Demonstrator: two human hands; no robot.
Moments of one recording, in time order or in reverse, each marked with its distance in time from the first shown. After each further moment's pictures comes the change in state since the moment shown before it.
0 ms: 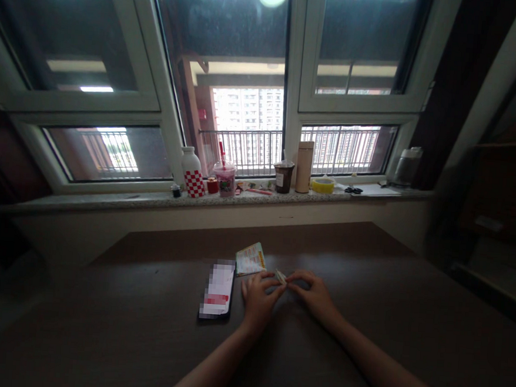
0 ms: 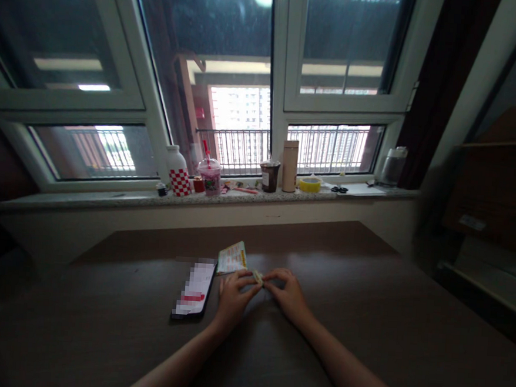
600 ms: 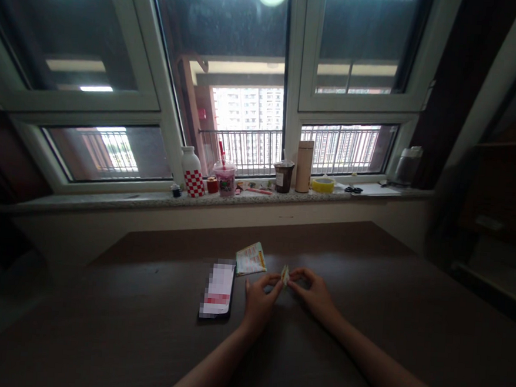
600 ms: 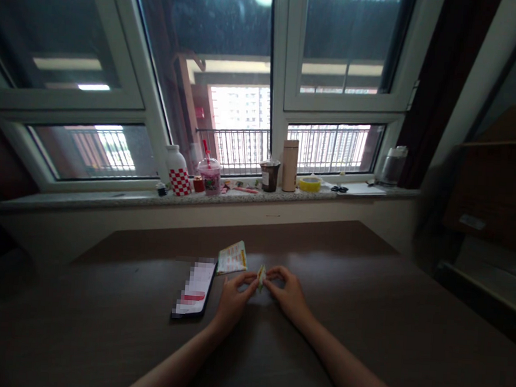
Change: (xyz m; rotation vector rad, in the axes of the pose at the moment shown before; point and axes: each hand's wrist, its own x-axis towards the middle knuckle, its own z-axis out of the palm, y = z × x) left_hand 0.000 0.007 -0.004 -0.211 -0.083 -0.014; right_hand -0.001 -0.008 0.001 0.118 -0.009 0.058
